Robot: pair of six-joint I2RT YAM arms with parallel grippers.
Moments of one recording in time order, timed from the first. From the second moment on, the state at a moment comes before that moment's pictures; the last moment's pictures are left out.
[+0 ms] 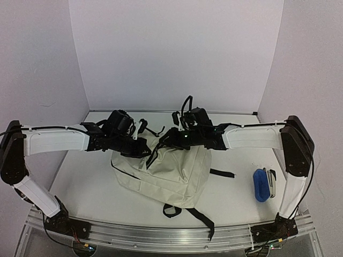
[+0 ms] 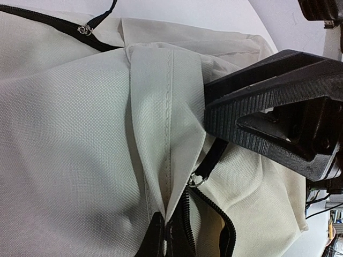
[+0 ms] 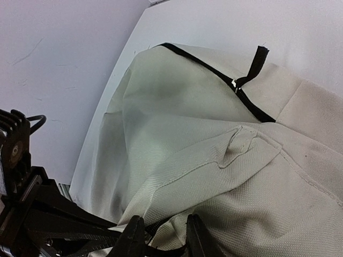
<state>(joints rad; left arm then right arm) -0.78 1.52 1.03 -0.27 0.21 -0.52 0.84 1.92 1.36 0.02 -0.22 0.72</state>
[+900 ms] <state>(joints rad) -0.78 1.47 1.04 -0.27 0.22 -0.48 0.88 1.82 1.35 0.02 0.00 0.63</state>
